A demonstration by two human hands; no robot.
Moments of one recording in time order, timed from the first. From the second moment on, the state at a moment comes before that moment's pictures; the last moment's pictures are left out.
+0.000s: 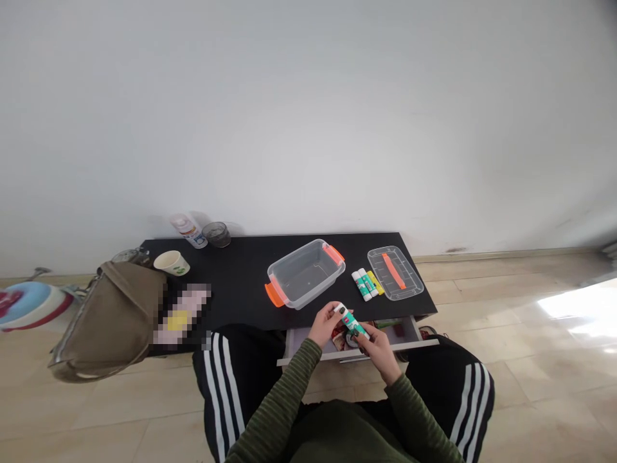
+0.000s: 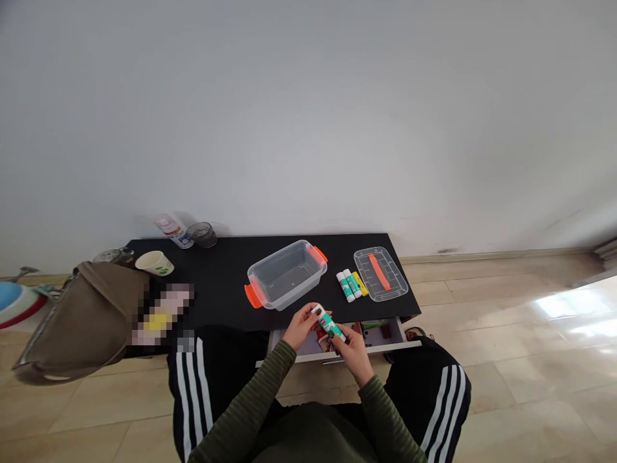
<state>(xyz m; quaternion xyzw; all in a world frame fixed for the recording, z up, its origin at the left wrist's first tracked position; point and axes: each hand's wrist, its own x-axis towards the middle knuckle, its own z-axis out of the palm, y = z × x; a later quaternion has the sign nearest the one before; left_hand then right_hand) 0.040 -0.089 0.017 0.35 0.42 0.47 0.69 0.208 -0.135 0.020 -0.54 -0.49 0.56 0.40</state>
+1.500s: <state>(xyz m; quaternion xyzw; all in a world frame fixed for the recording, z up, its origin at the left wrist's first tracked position) -0.005 -0.126 0.038 0.67 0.64 0.37 0.04 0.084 -0.021 0.082 -0.56 -0.80 0.19 -0.14</state>
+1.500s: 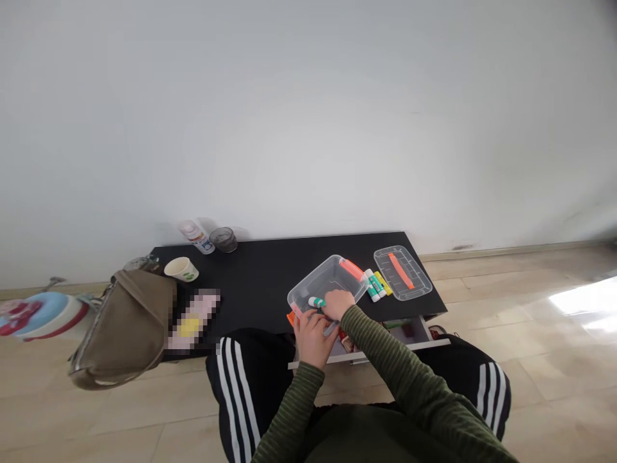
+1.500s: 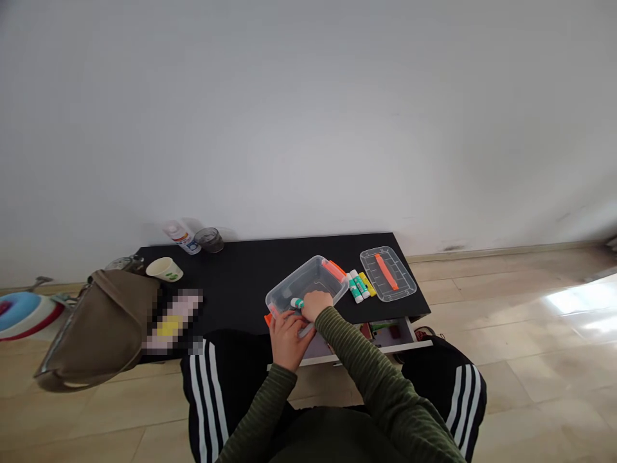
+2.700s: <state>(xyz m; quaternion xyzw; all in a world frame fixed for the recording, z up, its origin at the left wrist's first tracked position) -0.004 -0.121 0.035 0.67 0.66 0.34 0.02 0.221 0.001 0.010 -0.71 -0.60 0.12 0.36</state>
